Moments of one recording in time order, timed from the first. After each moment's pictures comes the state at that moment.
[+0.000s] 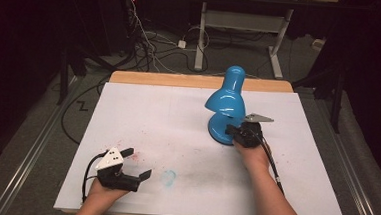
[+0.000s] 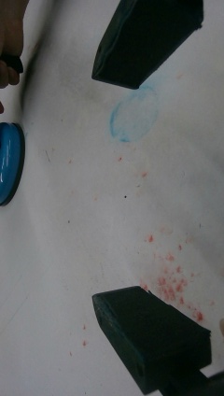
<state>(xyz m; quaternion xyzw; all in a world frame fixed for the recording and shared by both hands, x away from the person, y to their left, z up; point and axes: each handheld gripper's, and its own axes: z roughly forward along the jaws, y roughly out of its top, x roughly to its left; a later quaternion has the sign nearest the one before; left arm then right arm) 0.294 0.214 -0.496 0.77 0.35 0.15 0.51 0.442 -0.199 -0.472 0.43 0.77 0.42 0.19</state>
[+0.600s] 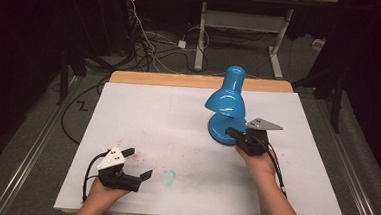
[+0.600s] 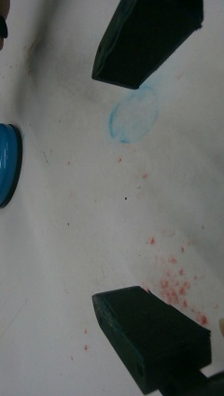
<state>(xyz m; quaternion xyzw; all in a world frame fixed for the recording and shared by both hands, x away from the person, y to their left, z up) 0.296 0.212 -0.496 0.78 0.34 0.15 0.50 0.395 -0.200 -0.444 0.40 0.77 0.46 0.21</state>
